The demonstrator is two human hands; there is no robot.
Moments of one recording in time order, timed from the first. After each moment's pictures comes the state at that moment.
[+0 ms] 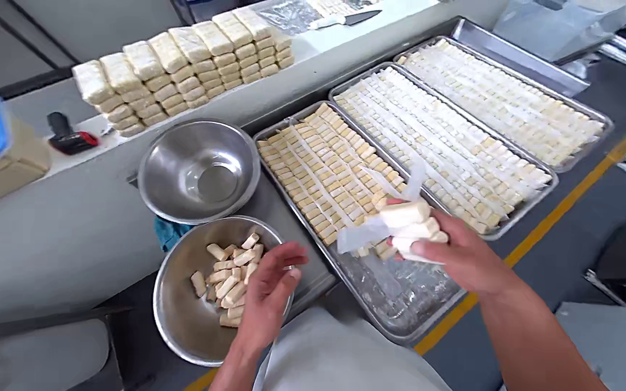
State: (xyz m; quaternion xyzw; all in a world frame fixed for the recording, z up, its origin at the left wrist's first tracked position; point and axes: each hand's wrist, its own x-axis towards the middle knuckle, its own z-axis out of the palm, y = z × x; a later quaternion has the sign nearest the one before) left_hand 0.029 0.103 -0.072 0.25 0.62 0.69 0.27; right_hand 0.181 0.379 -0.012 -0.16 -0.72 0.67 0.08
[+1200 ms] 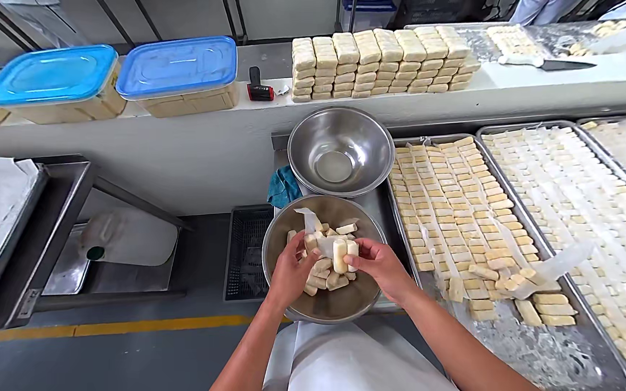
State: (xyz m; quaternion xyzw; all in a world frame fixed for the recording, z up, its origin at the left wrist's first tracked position) left_hand -0.006 -0.045 -0.127 0.02 0.77 0.61 0.18; right_hand 0.032 0.179 -0.106 -0.13 -0.66 0.73 -0.13
